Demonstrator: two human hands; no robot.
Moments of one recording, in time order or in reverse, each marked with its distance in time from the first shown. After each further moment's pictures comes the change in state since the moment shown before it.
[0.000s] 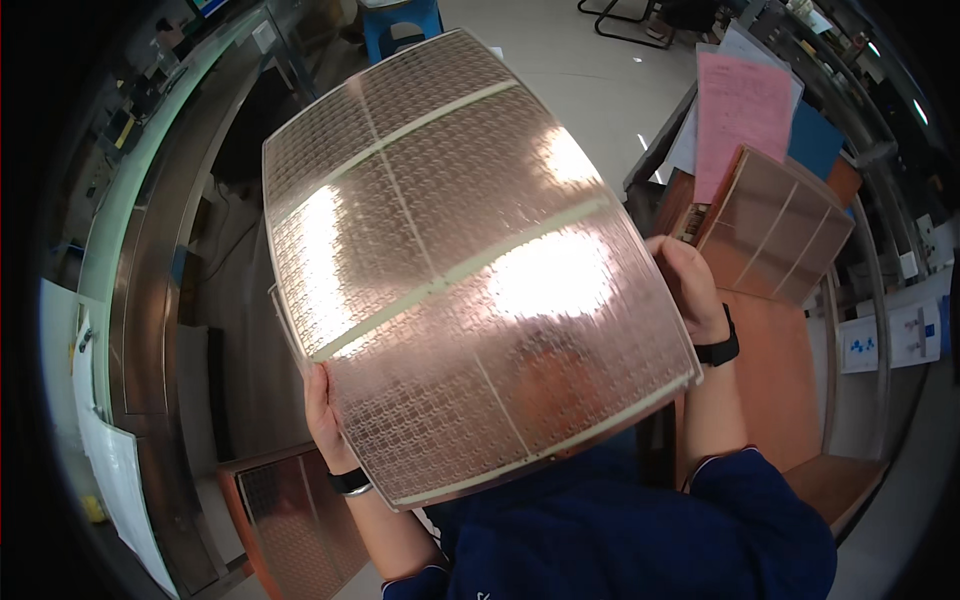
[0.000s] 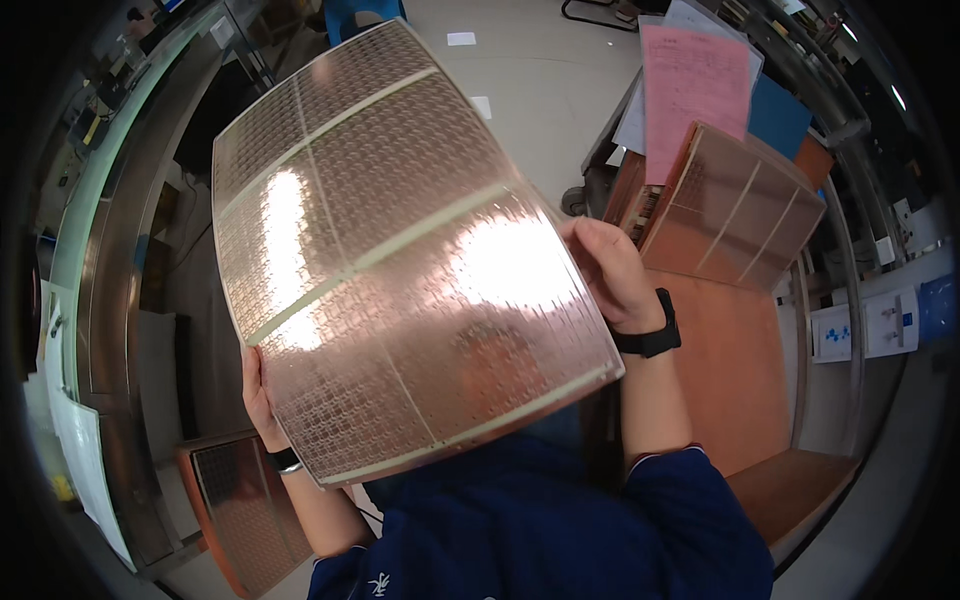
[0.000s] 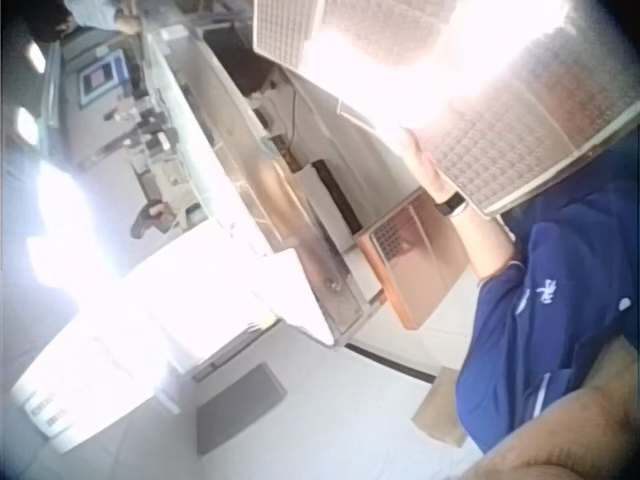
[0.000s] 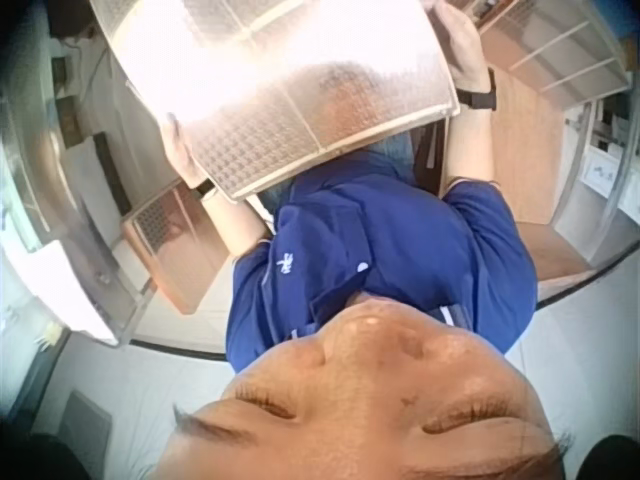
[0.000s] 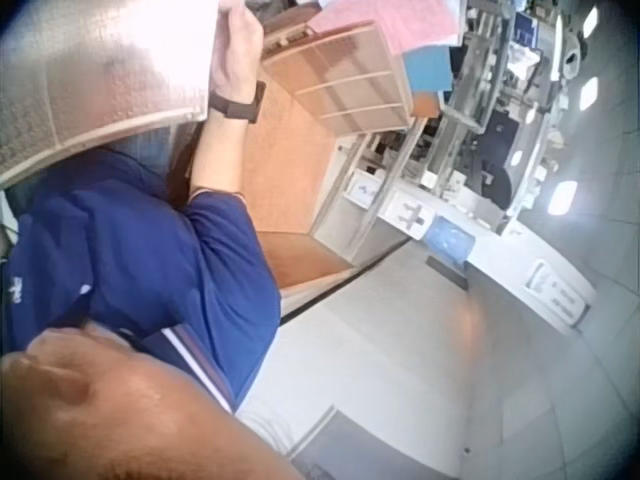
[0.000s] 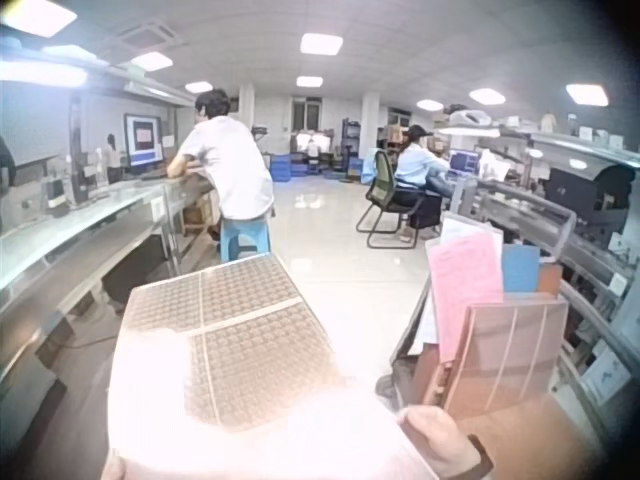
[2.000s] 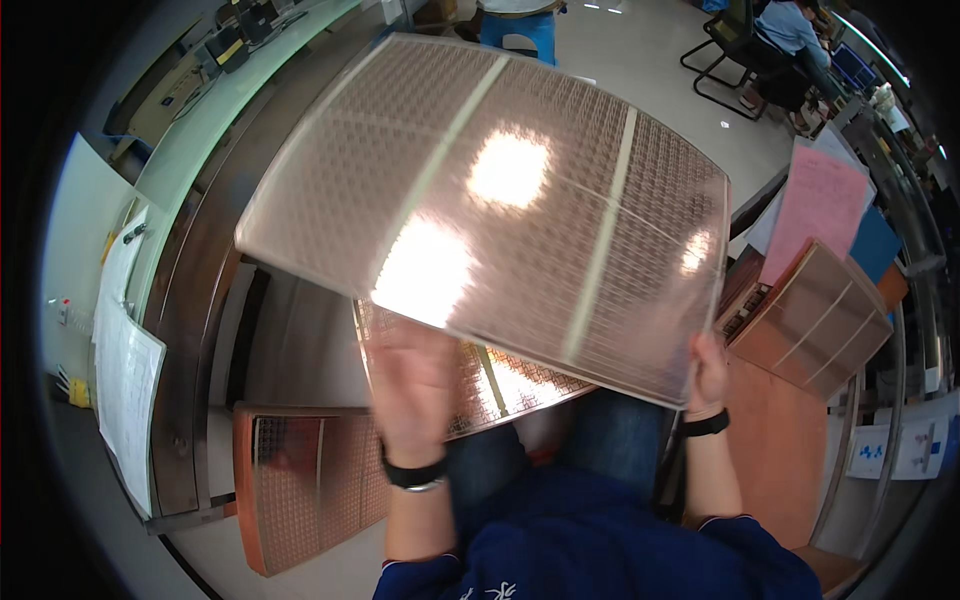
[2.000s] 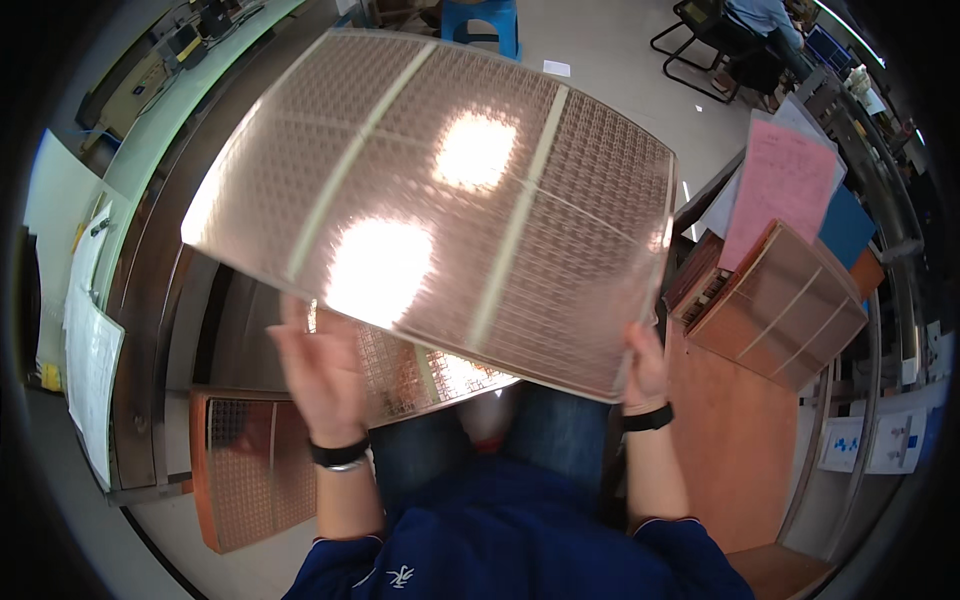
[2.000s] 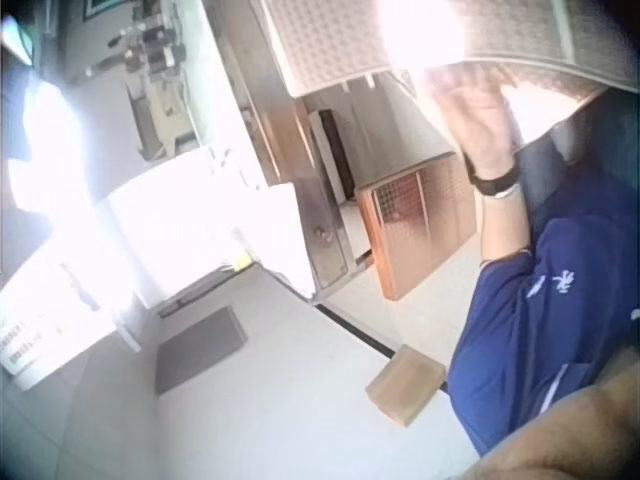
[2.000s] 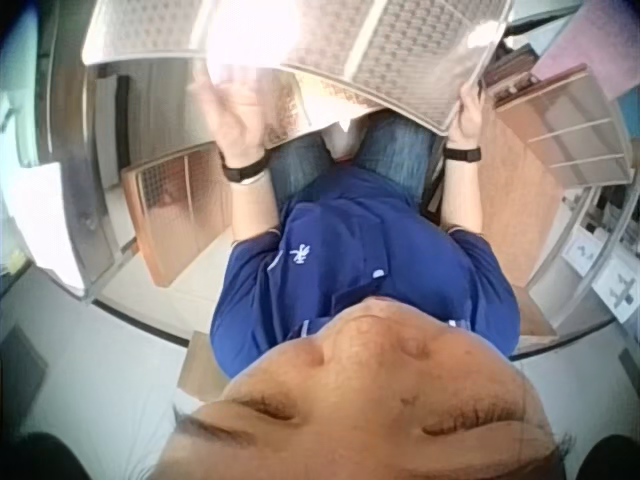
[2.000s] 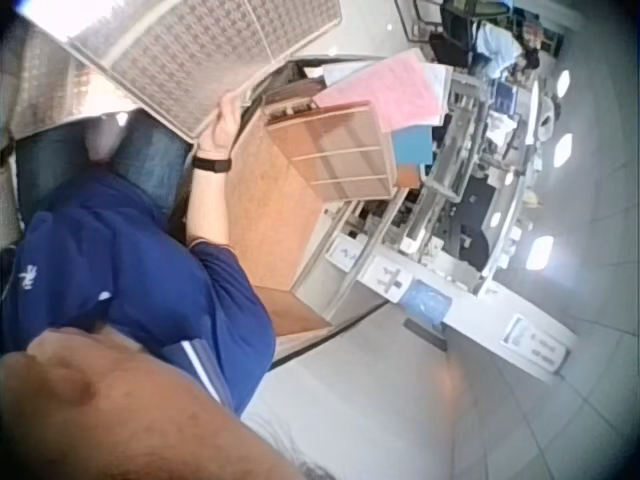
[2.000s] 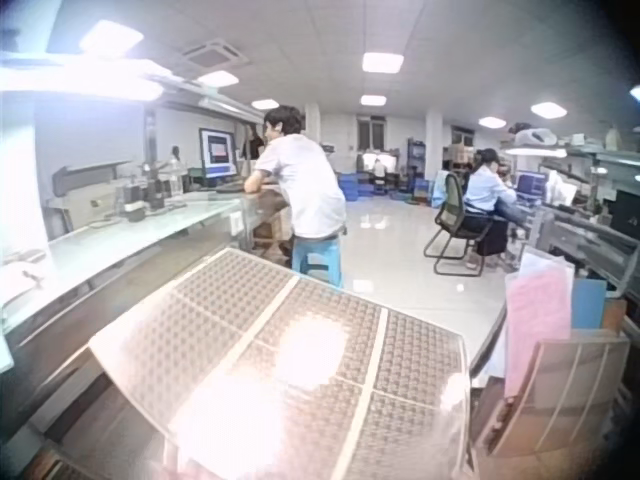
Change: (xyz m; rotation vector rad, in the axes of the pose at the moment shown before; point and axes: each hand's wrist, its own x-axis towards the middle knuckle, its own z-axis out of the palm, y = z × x) left_hand -0.002 -0.005 0.037 -0.266 -0.356 0.335; right_hand -0.022 0.089 -0.037 0.205 0.336 -0.116
